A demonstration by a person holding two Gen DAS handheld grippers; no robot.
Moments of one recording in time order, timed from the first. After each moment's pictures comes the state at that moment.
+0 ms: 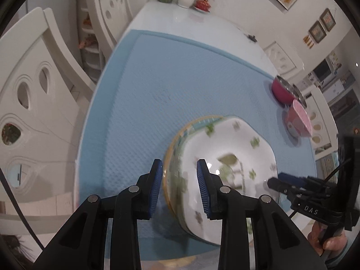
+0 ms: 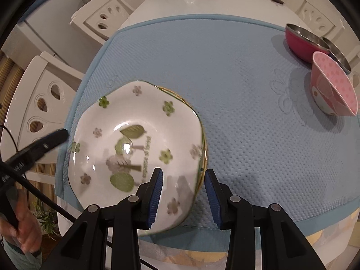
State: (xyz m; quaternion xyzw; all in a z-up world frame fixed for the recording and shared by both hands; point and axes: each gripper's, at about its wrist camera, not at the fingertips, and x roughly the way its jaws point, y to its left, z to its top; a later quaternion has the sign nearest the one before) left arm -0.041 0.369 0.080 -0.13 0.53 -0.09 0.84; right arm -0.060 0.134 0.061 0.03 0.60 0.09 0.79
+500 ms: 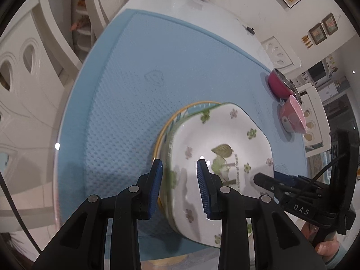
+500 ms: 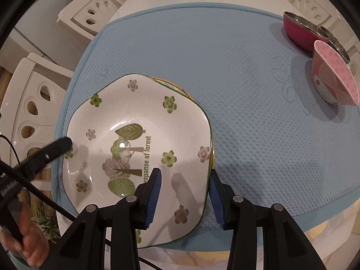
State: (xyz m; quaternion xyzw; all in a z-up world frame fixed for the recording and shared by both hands) left arm -0.036 0.362 0.054 -0.17 0.56 -0.12 0.80; right arm -0.052 0.149 0.045 0.04 0.63 0.06 0.78
